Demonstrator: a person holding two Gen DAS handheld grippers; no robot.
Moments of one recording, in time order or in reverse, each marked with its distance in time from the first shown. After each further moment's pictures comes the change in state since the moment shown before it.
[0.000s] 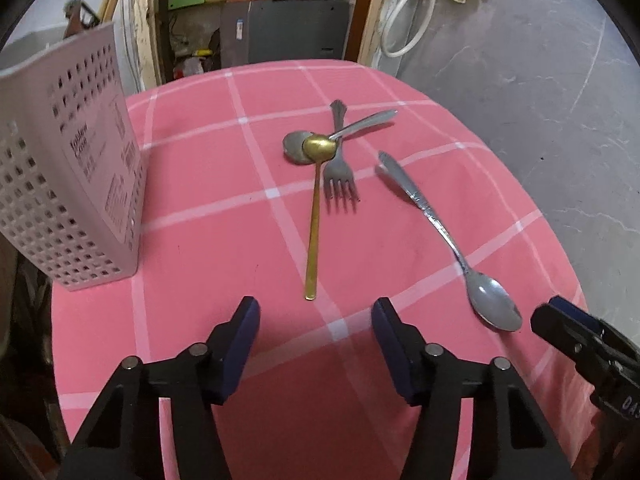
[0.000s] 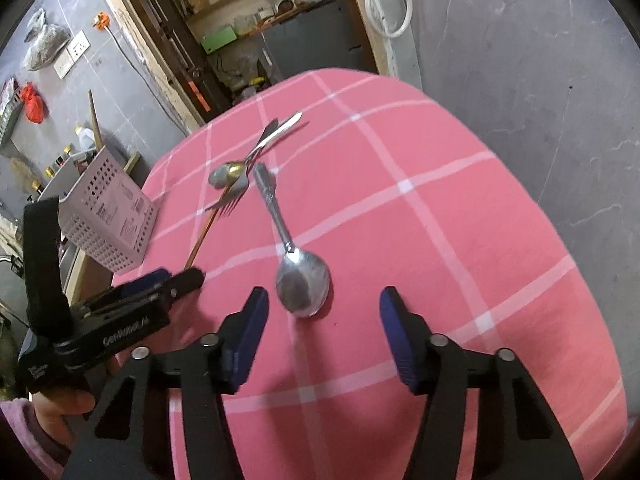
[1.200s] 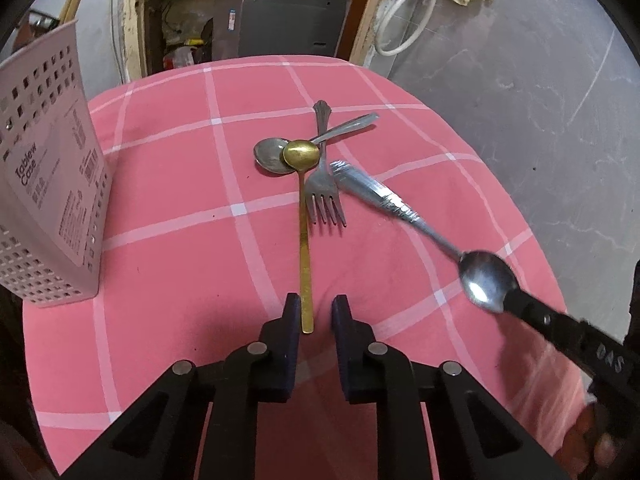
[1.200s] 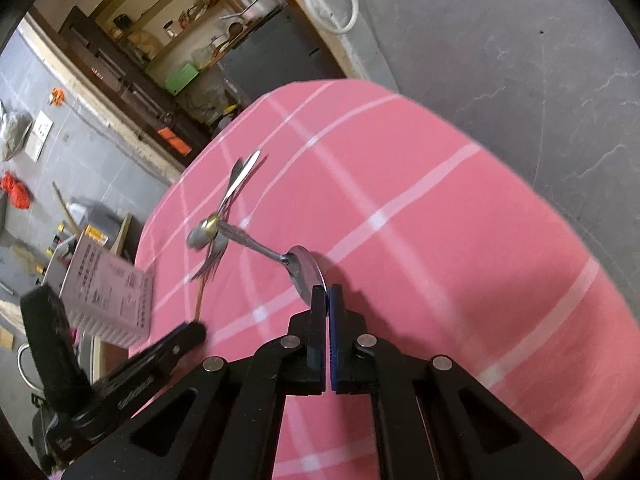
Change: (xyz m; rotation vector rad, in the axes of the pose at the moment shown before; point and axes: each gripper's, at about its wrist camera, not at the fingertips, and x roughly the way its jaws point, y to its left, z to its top) left arm 0.012 -0.008 0.020 -0.040 0.034 -0.071; right arm 0.035 -0.024 0.032 0.255 -0.038 0.057
